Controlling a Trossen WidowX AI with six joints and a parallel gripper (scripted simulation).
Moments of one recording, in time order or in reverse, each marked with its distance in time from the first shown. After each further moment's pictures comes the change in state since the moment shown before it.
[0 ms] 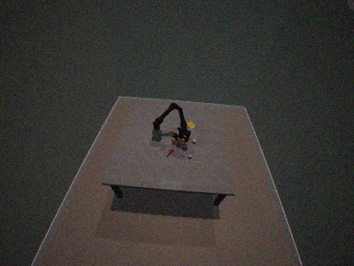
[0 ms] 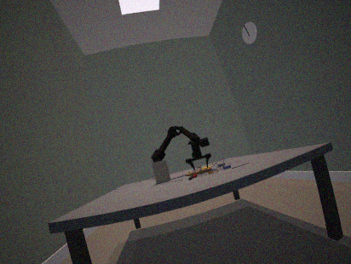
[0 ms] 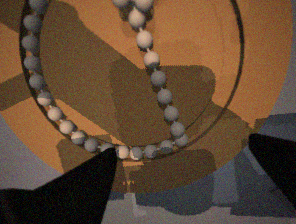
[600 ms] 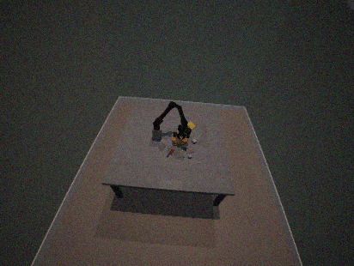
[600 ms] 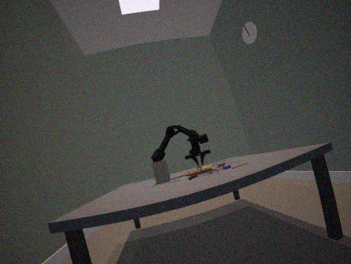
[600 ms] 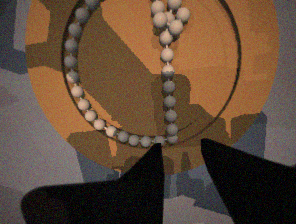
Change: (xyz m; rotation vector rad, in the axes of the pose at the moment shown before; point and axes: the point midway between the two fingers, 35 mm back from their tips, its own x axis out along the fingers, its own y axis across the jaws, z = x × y) arm -0.027 -0.001 0.011 -0.271 0.006 -0.007
